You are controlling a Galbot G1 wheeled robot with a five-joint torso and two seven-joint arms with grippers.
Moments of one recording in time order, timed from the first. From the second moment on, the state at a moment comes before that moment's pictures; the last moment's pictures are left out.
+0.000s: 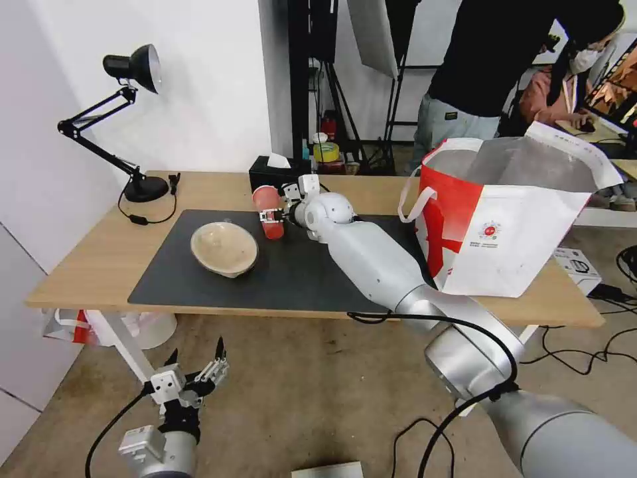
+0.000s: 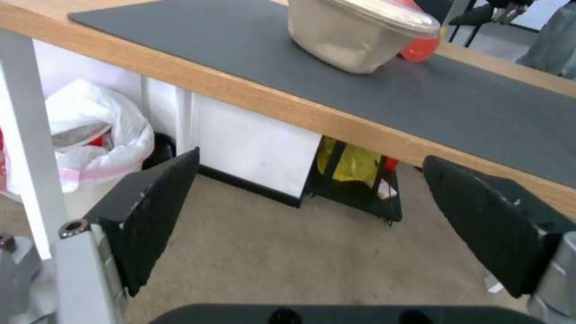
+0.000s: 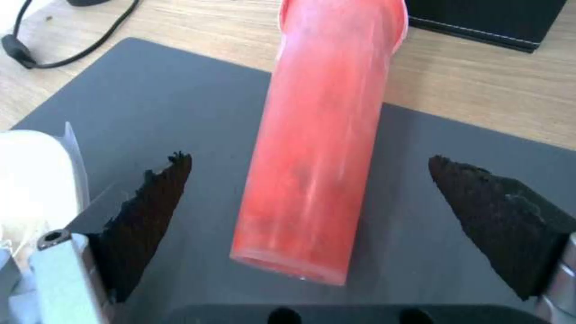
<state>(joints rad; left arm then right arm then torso) 1.80 -1.60 -0.59 -2.20 -0.26 0.06 -0.07 -0.06 1.61 -0.25 0.79 0.83 -0.59 0.07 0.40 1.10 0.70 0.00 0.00</state>
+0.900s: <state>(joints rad) 1.78 -1.60 -0.55 -2.16 -0.26 0.06 -0.07 -0.06 1.61 -0.23 0.74 0.81 -0.58 0.08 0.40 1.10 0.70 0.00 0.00</state>
